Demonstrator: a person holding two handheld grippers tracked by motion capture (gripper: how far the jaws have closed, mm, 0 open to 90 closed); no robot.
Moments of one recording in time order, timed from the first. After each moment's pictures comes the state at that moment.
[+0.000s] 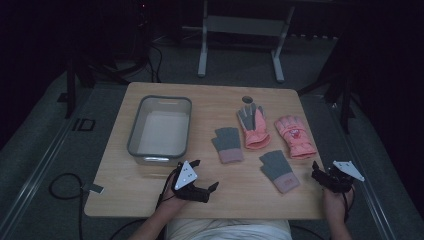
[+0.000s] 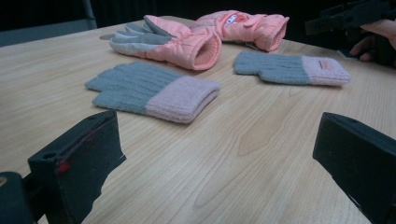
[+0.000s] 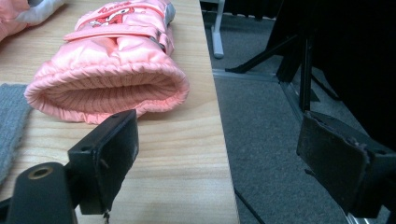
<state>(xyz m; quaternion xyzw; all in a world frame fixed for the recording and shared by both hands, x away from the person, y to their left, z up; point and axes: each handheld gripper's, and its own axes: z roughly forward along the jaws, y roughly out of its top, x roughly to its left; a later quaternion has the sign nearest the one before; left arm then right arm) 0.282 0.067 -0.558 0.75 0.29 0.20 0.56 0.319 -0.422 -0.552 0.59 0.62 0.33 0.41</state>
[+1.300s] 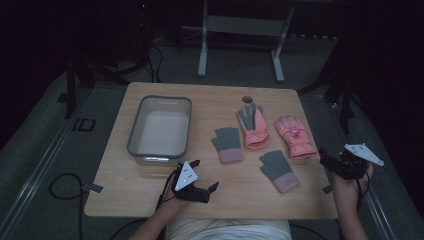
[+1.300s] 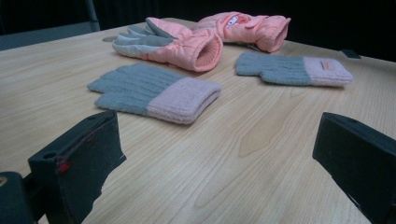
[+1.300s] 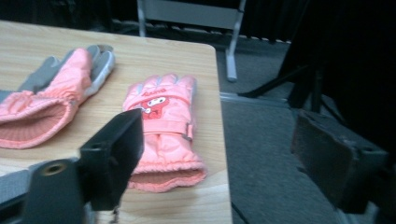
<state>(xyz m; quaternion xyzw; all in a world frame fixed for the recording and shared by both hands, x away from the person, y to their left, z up) 0.281 0.066 -0.558 0.75 0.29 0.21 0.56 0.319 -0.407 -0.460 0.55 0.63 0.36 0.41</state>
